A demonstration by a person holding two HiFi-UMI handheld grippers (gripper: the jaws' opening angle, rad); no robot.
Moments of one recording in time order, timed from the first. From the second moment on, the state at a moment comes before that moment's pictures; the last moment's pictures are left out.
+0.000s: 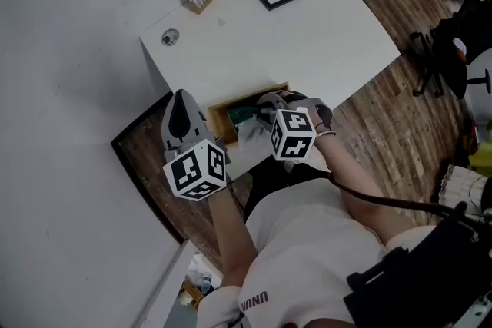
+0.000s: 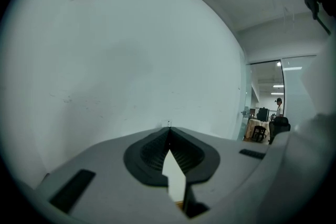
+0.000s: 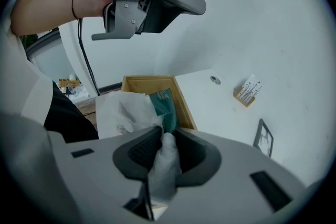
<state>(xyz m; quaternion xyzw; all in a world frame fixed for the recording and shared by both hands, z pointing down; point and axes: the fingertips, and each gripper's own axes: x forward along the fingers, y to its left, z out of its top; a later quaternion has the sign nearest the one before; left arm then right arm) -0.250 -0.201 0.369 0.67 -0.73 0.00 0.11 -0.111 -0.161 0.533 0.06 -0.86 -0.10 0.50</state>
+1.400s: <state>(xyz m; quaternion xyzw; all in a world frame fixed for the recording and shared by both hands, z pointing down) -0.247 -0.184 0.362 0.66 -0.75 -0.01 0.09 -0.109 -0.164 0.510 0.08 -0.88 -0.11 0.45</state>
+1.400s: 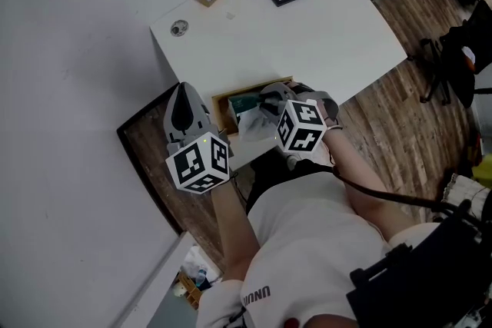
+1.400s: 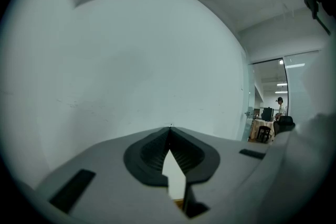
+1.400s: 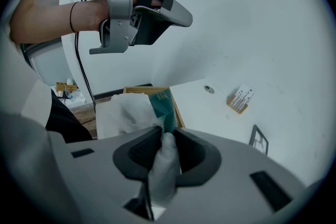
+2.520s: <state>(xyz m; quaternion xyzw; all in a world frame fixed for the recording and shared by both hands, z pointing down) -0.247 -0.184 0.358 0.65 -0.75 -0.01 0.08 -0.114 -0.165 0.493 0.08 -0.89 -0.11 0.43</state>
